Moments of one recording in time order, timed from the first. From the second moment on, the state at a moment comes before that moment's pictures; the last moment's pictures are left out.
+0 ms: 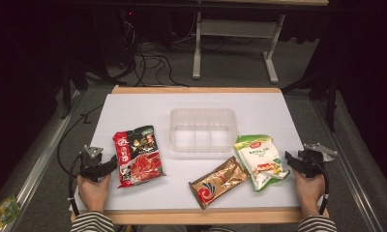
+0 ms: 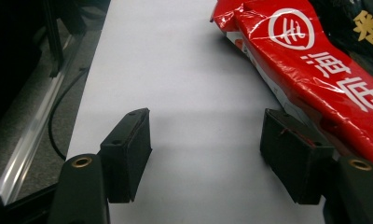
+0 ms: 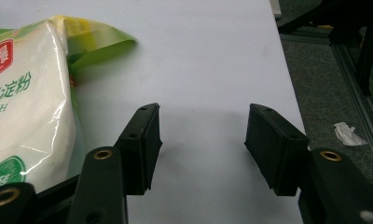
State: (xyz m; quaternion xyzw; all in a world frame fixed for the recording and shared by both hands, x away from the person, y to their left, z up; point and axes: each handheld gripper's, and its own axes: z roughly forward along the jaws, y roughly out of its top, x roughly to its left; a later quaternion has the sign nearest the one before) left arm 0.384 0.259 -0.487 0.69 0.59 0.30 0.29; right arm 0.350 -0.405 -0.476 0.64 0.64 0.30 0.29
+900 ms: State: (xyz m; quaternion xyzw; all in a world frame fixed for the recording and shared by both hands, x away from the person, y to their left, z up) left arm 0.382 0.257 -0.487 0.70 0.58 0.31 0.29; right arm 0.347 -0.411 -0.474 0.64 0.63 0.34 0.28
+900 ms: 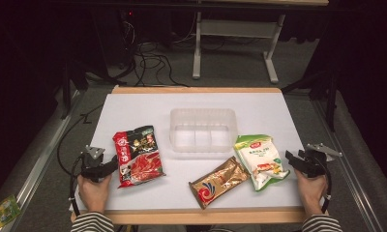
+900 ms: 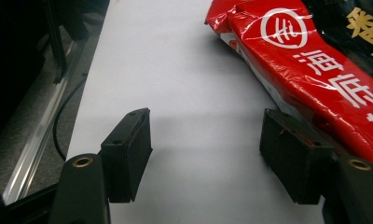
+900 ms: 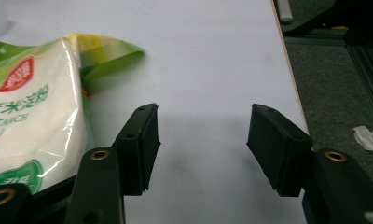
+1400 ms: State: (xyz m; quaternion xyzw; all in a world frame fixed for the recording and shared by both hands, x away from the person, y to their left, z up) left arm 0.381 0.255 -0.487 0.70 0.58 0.32 0.29; right arm 0.337 -0.411 -0.451 0.59 0.67 0.36 0.26
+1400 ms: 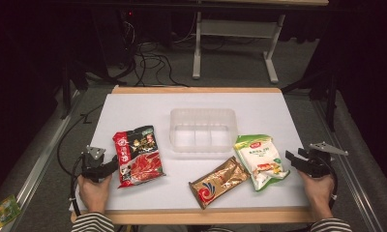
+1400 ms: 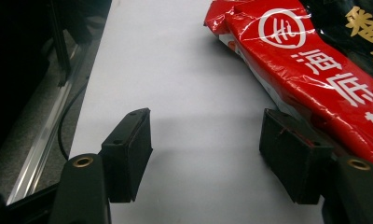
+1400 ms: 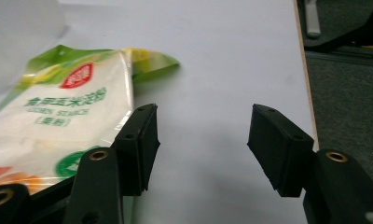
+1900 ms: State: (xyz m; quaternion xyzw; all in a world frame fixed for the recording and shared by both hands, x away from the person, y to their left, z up) left arm 0.382 0.255 -0.487 0.70 0.57 0.31 0.29; right arm 0.360 -0.405 -0.420 0.58 0.71 0.37 0.15
